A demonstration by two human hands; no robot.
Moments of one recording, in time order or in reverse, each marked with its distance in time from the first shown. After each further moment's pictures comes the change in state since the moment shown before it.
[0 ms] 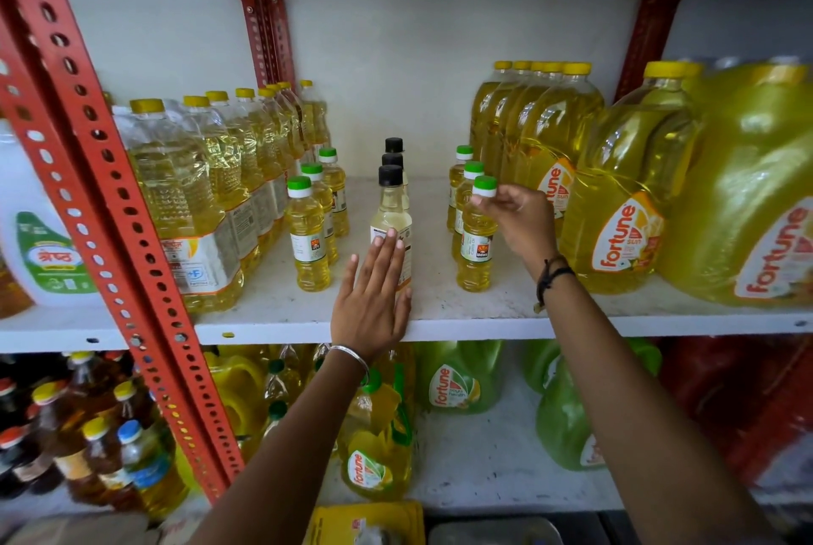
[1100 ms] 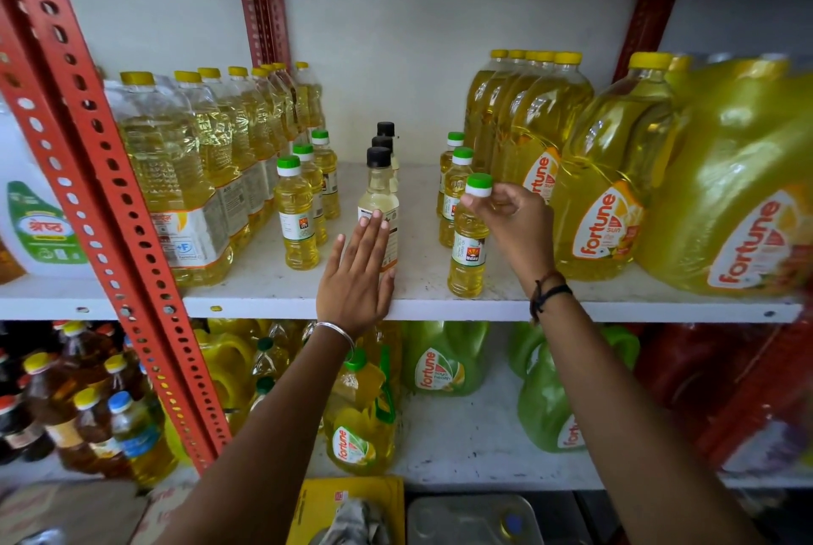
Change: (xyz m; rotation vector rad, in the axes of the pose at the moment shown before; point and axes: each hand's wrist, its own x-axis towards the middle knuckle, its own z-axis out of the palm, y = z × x) left_hand -0.002 0.002 0.001 -0.007 -0.019 -0.031; right_hand -0.045 -0.016 -0.016 -0.101 0.057 -0.053
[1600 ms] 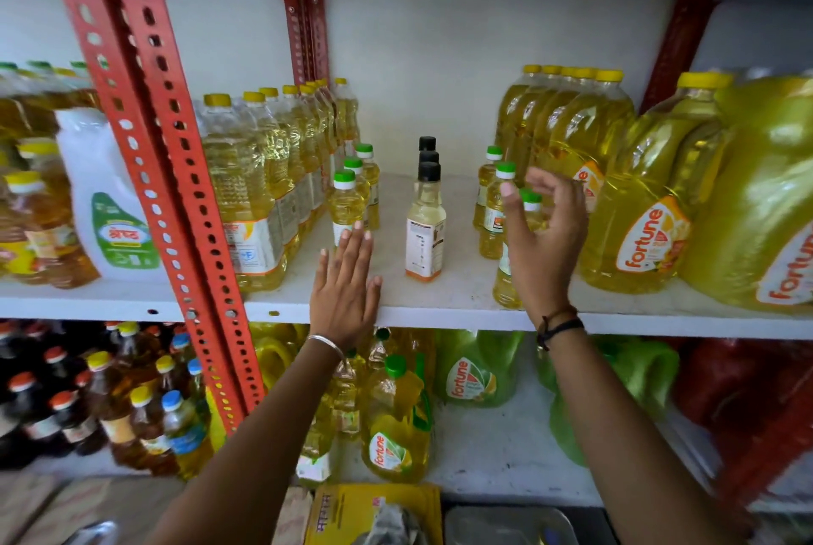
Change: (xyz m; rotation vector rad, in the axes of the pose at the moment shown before) left_hand -0.028 -0.064 -0.028 -0.096 0.049 -0.111; right_hand -0.038 -0.049 0.036 0.011 0.381 -0.334
